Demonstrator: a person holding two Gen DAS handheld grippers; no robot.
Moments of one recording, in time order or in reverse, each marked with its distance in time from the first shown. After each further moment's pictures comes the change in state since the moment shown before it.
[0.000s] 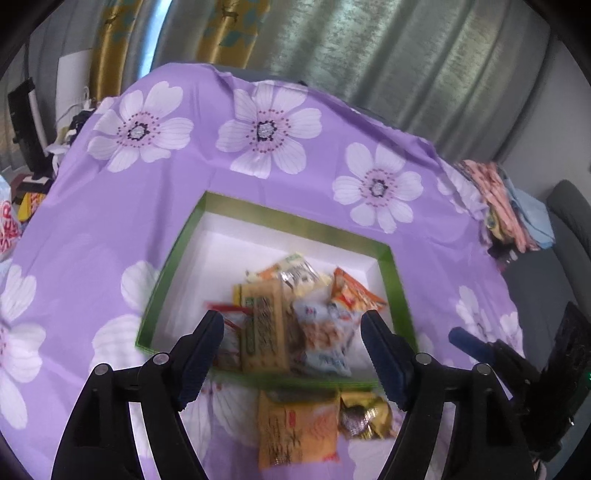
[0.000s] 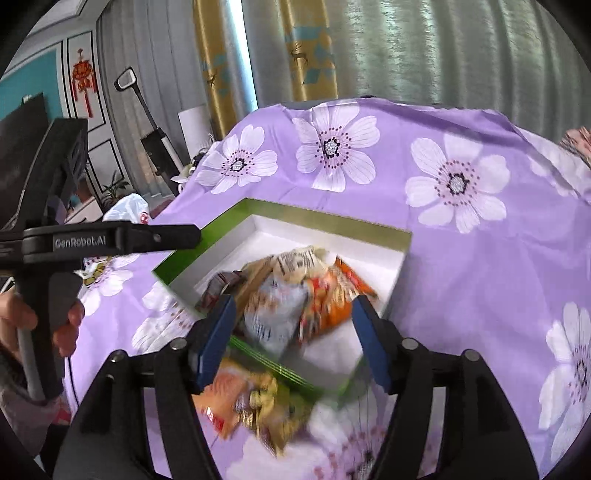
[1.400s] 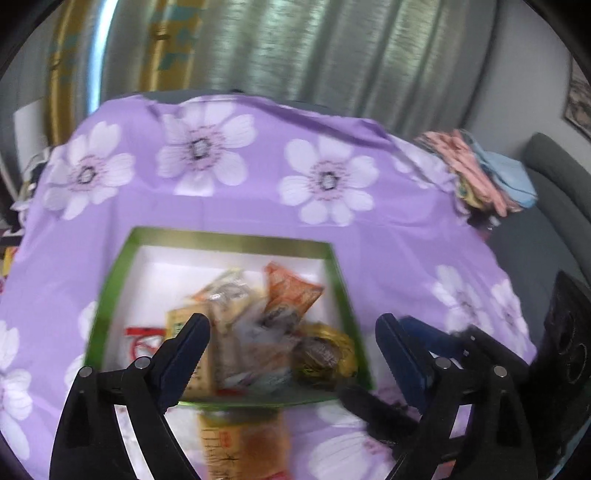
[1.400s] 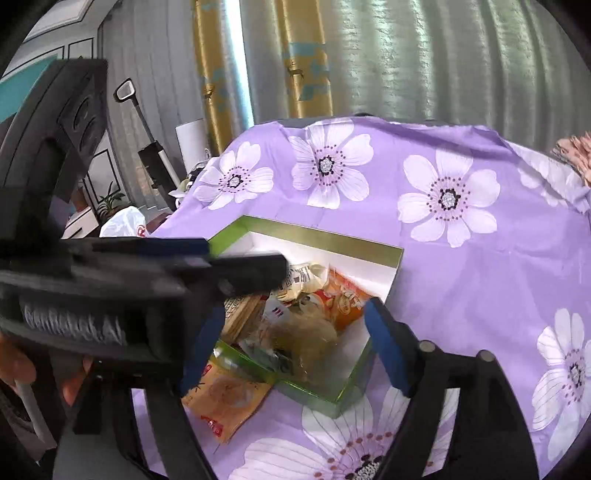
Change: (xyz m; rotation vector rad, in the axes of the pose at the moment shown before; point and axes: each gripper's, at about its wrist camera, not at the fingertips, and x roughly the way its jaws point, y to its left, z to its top) left arm 0.023 -0.065 0.012 0.165 -0.017 -0.005; right arm 0.003 0.001 0.005 0.006 -0.057 -0.006
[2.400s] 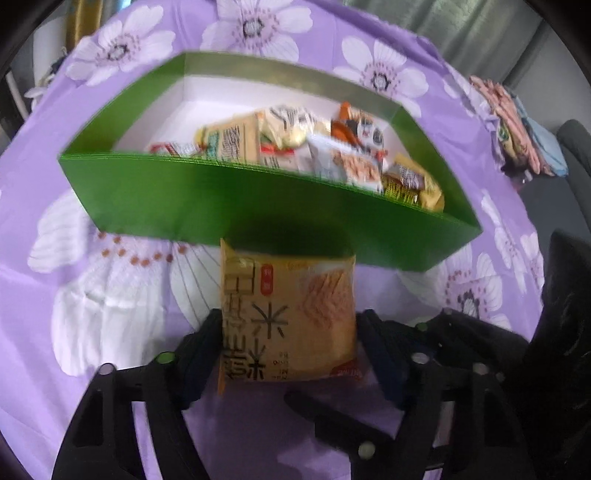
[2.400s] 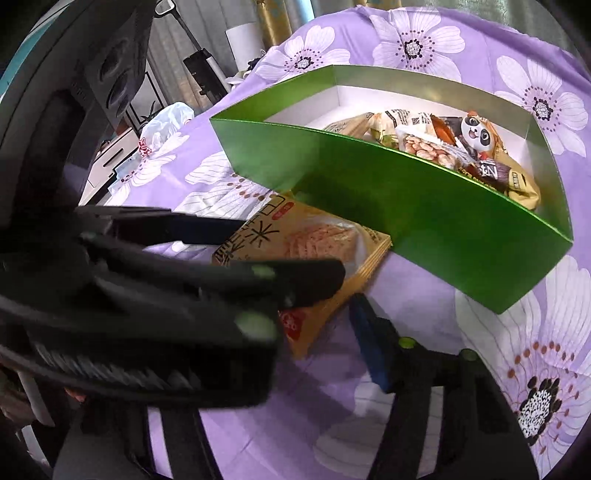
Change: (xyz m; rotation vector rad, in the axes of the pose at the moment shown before) left arm 0.041 0.047 -0.117 -0.109 0.272 0.026; right arm 0.075 0.064 -0.094 -0.077 0.328 0.181
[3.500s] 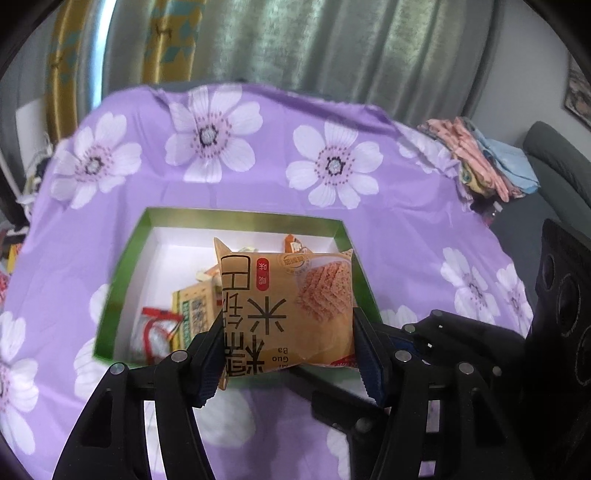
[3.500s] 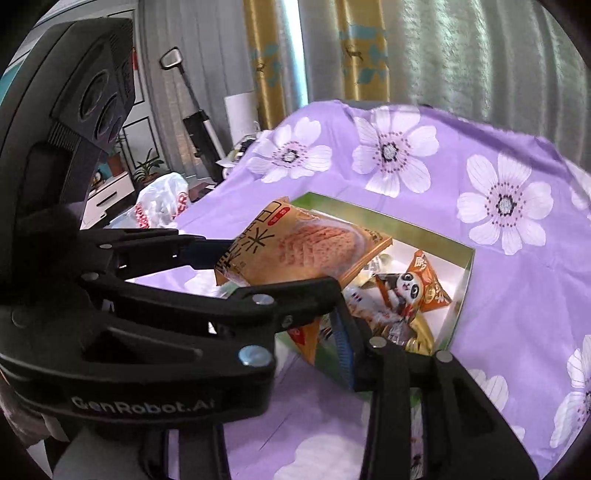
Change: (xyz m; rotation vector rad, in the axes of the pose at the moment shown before) left arm -0.061 -0.051 0.089 0.126 -0.220 -0.017; right arm -0.077 -0.020 0.084 -0.027 -0.230 -0.097
